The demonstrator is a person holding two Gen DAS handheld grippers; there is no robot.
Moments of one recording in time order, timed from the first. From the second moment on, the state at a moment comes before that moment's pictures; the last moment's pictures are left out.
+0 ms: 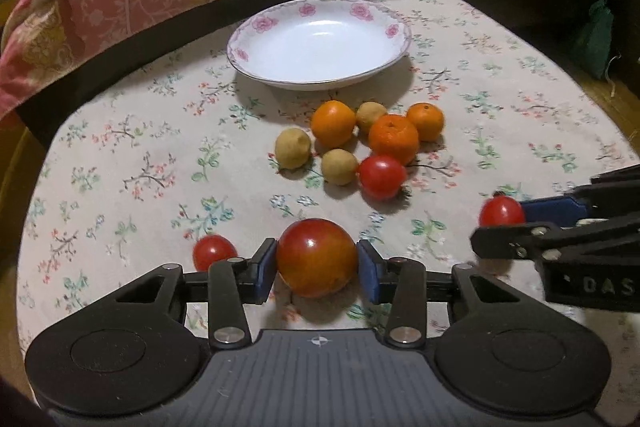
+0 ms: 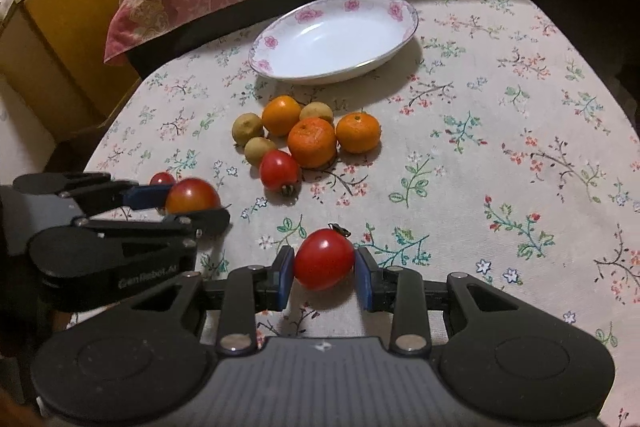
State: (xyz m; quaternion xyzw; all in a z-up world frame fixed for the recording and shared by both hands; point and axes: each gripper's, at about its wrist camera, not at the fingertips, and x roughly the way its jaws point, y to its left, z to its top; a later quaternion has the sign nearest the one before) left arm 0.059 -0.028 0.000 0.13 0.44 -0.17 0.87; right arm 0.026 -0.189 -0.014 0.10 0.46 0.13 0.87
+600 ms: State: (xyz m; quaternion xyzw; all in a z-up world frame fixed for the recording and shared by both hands) left arm 0.062 -0.027 0.030 0.06 0.43 -0.20 0.88; right arm 0.033 -0.178 0.025 0.07 0.46 0.10 0.88
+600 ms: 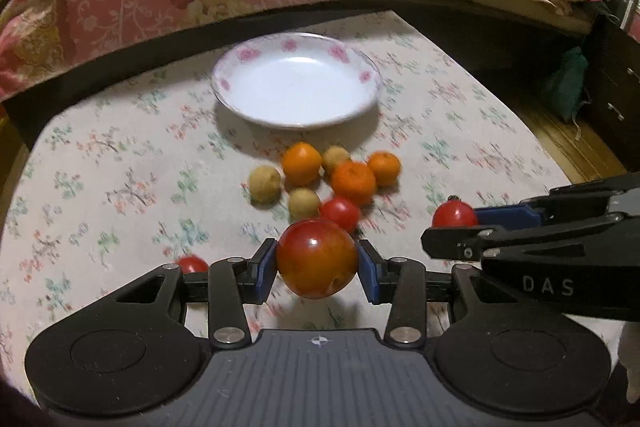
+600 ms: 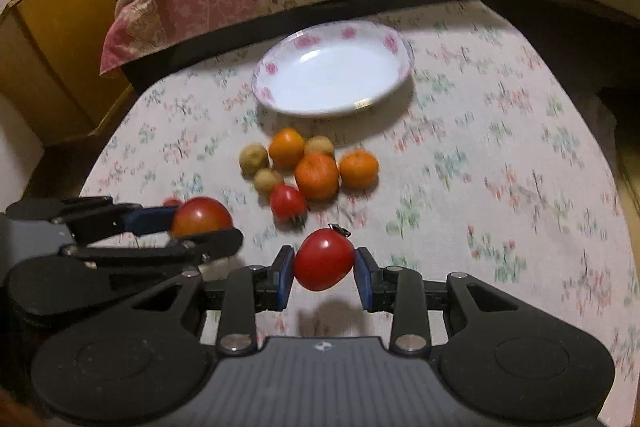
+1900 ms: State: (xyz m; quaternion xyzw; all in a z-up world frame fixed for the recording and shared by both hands) left arm 0.202 -0.047 0.023 0.05 0.42 -0.15 0.89; right arm 0.190 -0.210 0.007 0.11 0.42 0.13 0.89
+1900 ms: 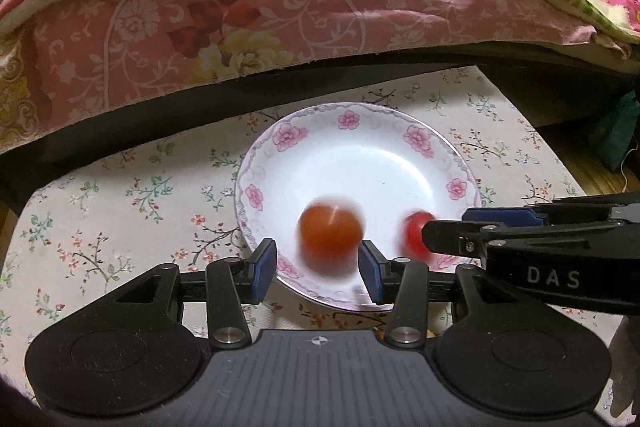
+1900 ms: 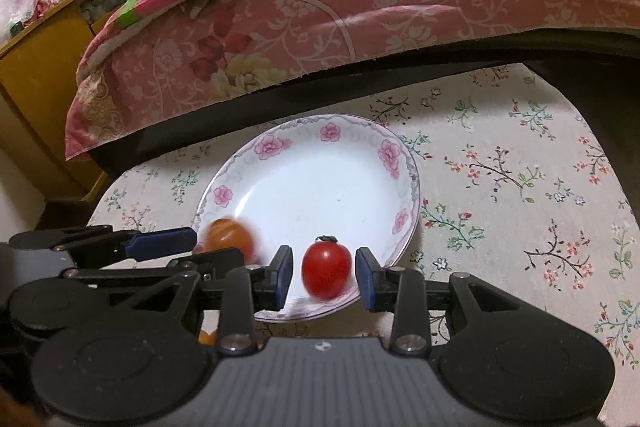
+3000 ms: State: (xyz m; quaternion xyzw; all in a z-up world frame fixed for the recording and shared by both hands) left arm 0.108 0.014 0.049 0.05 0.42 -0.13 0.90; right arm 0.100 -0.178 0.022 0.08 0.42 0.14 0.89
